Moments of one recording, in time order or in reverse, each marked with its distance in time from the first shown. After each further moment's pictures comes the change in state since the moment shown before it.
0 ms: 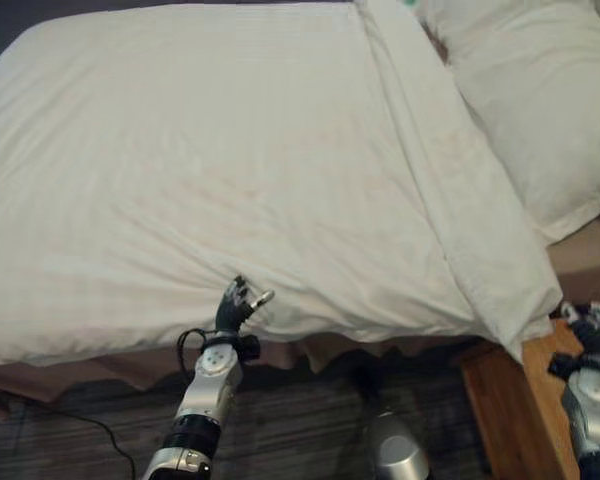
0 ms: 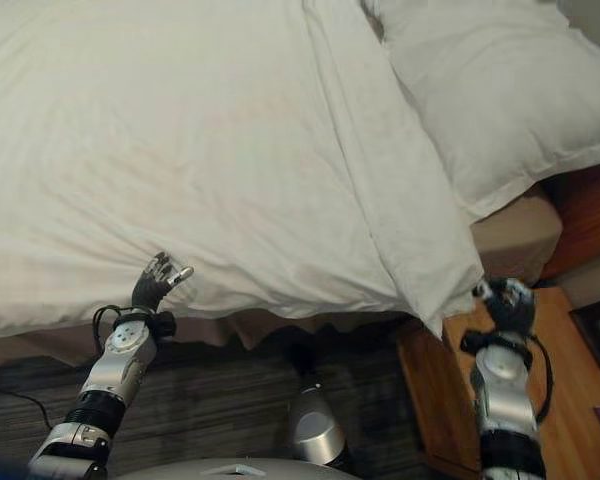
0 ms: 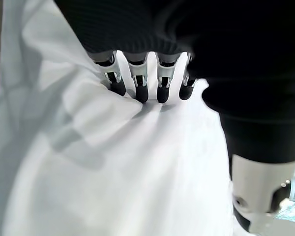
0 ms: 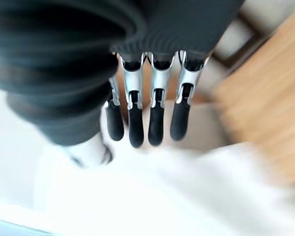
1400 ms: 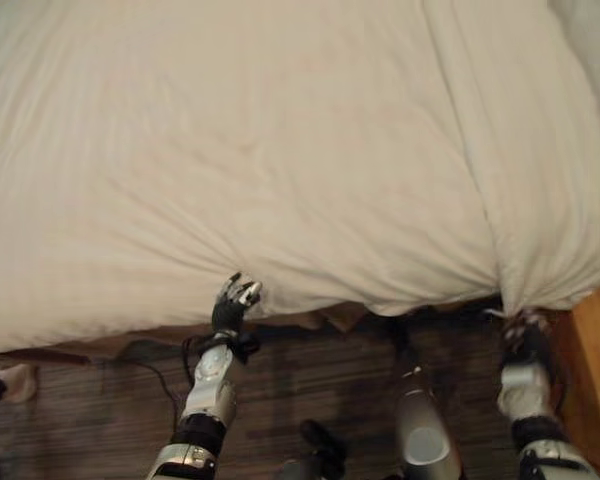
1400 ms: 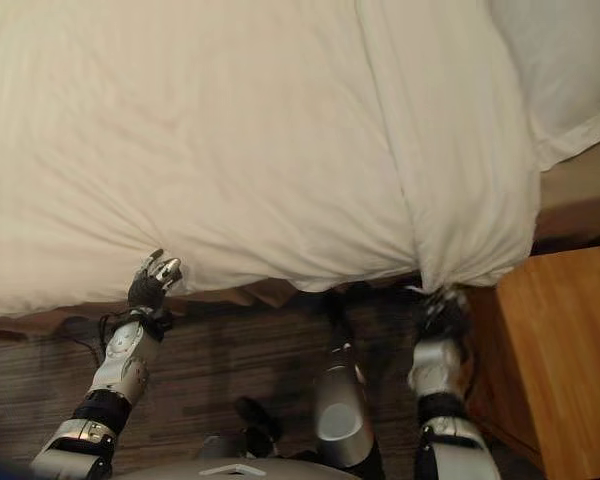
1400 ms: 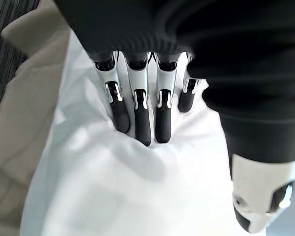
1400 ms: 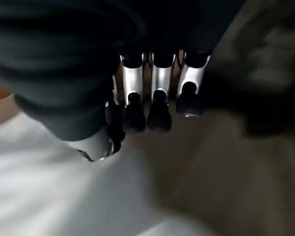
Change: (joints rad) left arm -0.019 -0.030 0.001 0.139 -0.288 -0.151 -0.043; right arm -0.081 0.218 0.106 0.531 0.770 -0.148 0.257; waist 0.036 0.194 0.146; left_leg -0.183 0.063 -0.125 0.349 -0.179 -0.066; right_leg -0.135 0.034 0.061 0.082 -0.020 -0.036
